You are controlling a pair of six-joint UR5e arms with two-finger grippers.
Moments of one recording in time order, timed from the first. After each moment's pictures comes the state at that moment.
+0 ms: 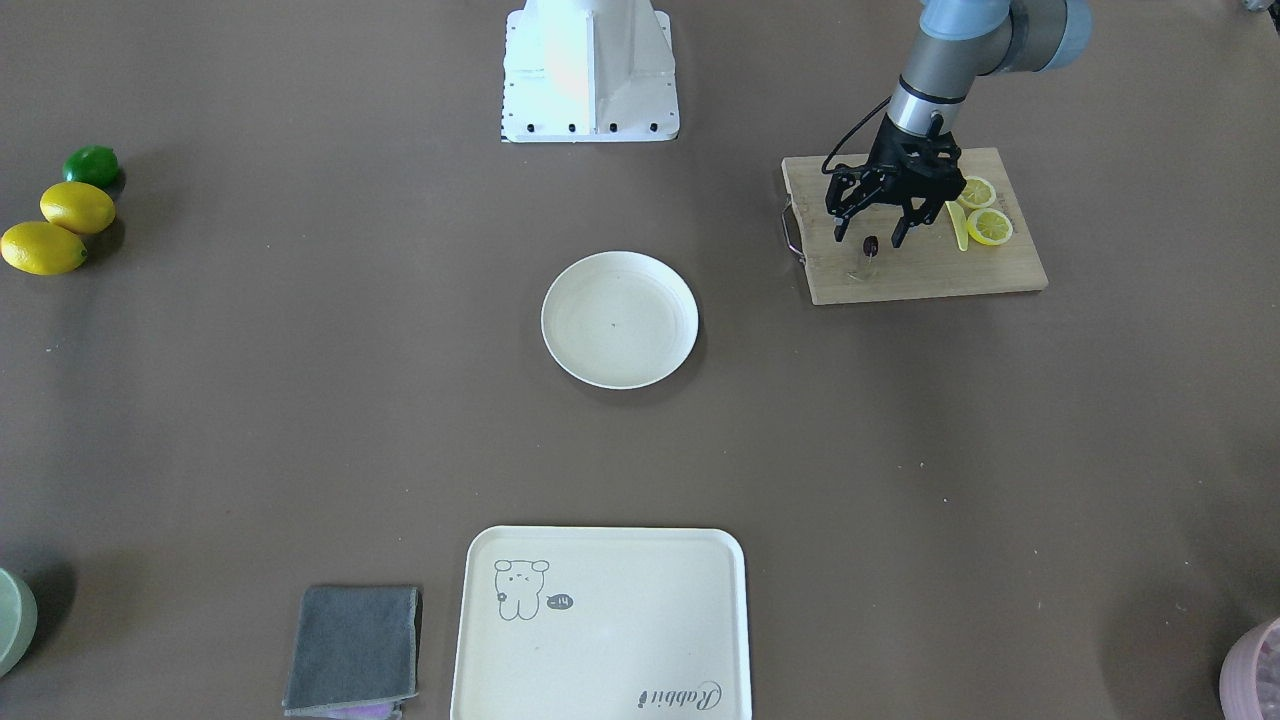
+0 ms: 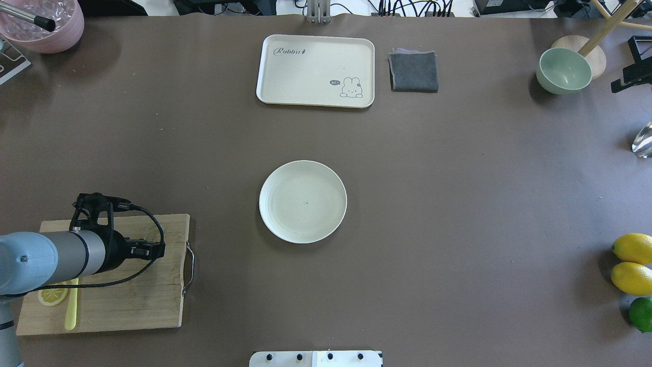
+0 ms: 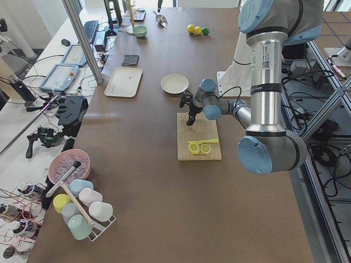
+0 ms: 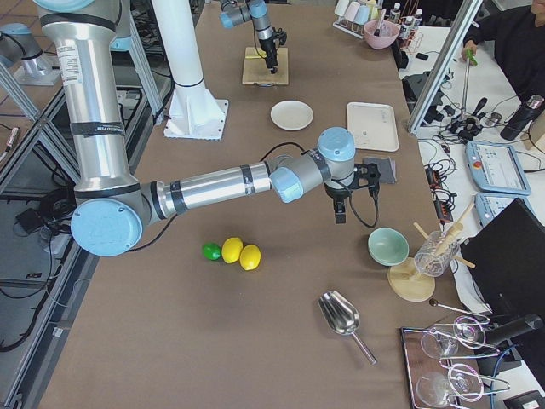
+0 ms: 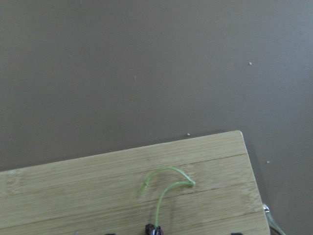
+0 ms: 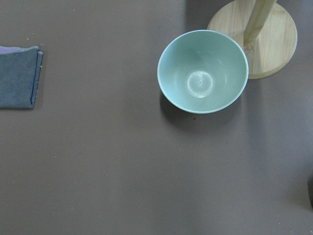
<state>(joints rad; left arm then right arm) -0.38 -1.48 -2.00 -2.14 -1.58 -1.18 1.36 -1.46 1.71 -1.26 2.36 0.56</state>
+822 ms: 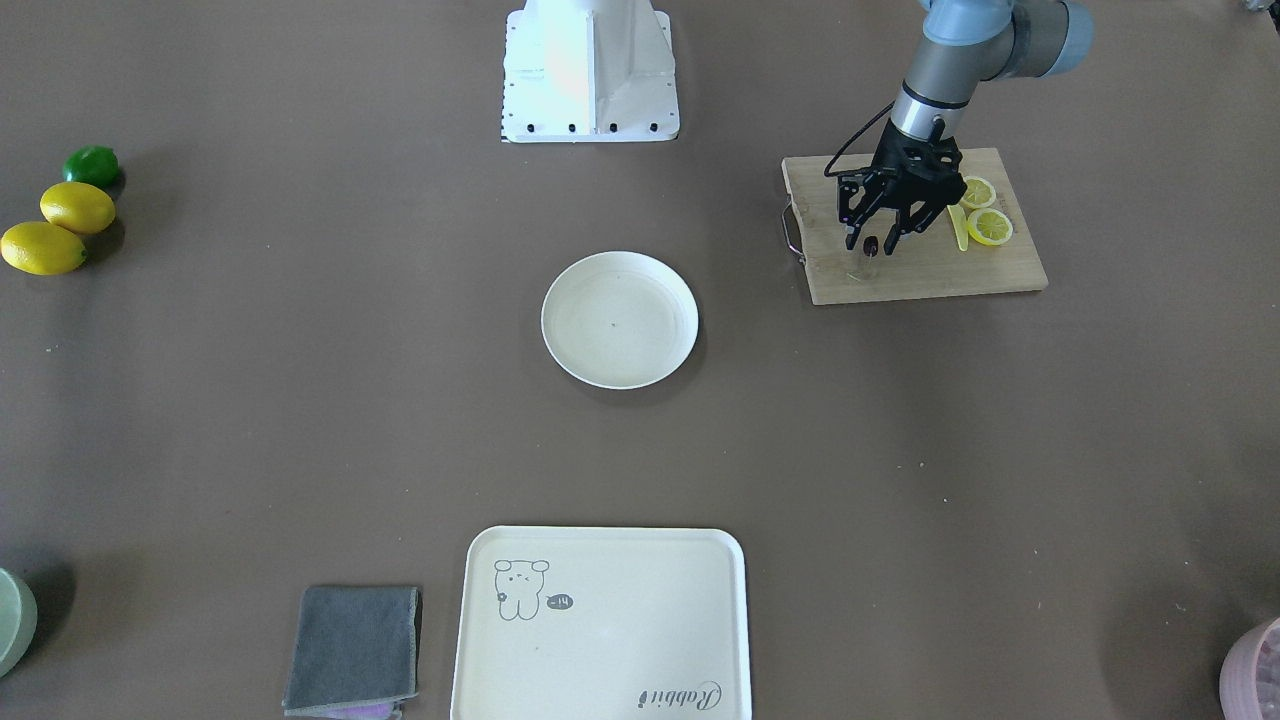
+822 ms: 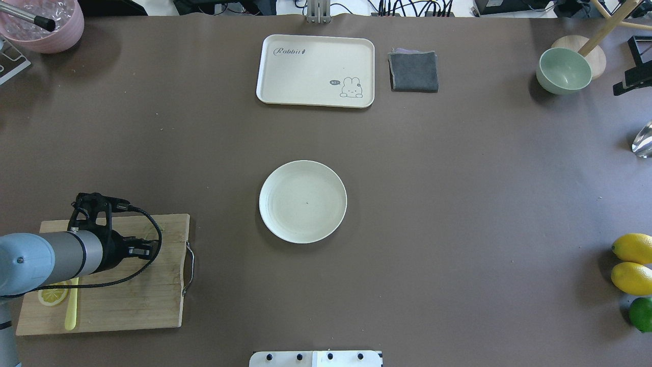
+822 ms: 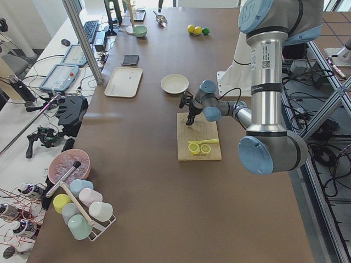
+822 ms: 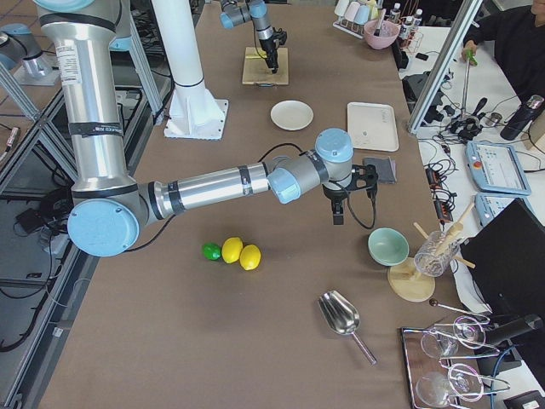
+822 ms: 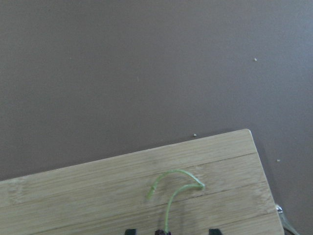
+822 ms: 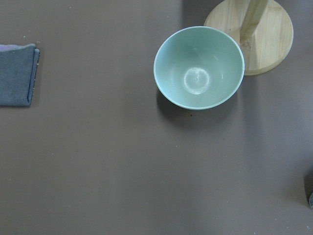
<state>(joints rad) -0.39 -1.47 -1.99 -2.16 -1.57 -1.16 1.36 -1.48 1.72 -1.26 2.36 0.56</state>
